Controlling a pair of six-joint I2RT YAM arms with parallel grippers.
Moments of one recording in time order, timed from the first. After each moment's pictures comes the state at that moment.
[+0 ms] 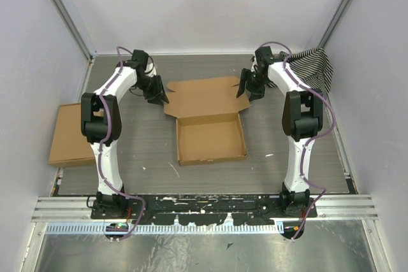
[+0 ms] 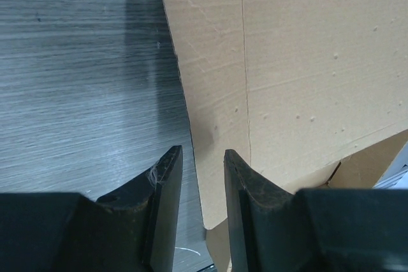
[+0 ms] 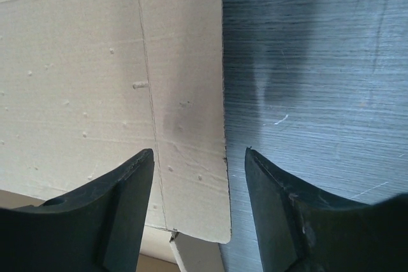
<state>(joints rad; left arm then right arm) -0.16 2.11 1.73 -0.85 0.40 -0.40 0.15 2.16 1.81 -0.84 -0.27 0.31</state>
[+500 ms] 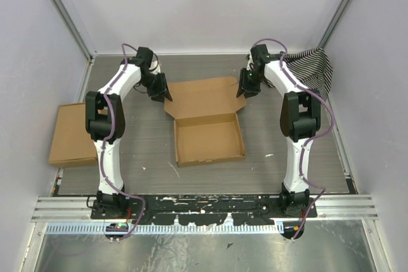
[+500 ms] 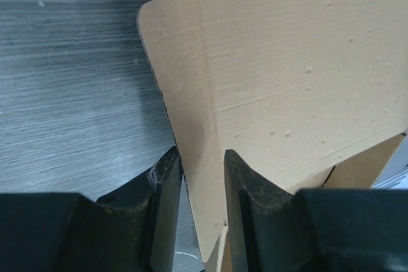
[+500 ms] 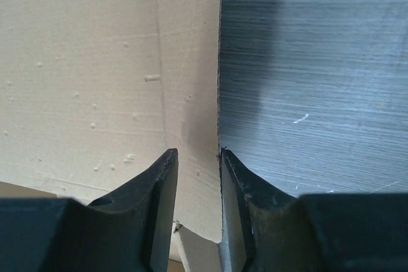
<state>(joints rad) -0.19 2.17 1.82 -0.90 0.39 -0.39 0.17 2.16 1.83 -0.86 -0.27 0.29</state>
